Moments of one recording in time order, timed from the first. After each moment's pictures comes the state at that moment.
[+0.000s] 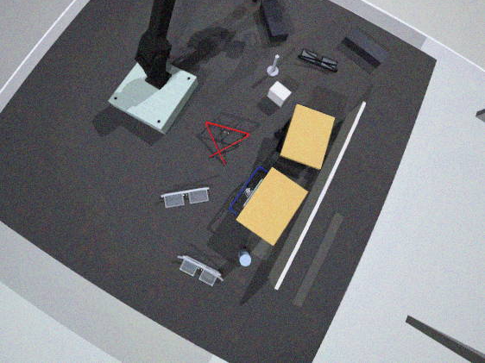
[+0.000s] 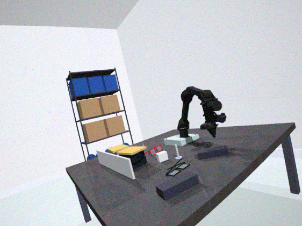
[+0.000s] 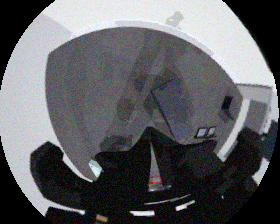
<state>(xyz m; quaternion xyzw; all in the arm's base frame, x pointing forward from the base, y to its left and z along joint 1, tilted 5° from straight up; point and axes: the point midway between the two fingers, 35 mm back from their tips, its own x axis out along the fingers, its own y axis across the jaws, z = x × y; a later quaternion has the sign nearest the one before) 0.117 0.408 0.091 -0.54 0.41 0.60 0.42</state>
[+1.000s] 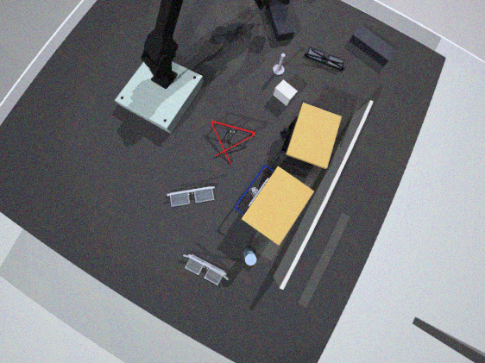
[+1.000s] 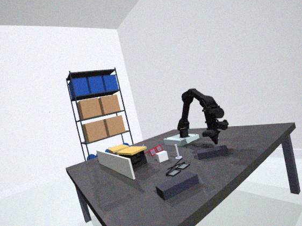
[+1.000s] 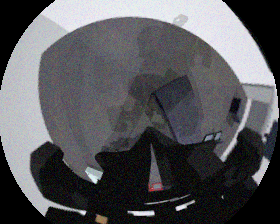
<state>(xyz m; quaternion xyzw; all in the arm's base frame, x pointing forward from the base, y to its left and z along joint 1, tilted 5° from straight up) 0.115 0.415 0.051 -0.54 0.41 0.60 0.42</state>
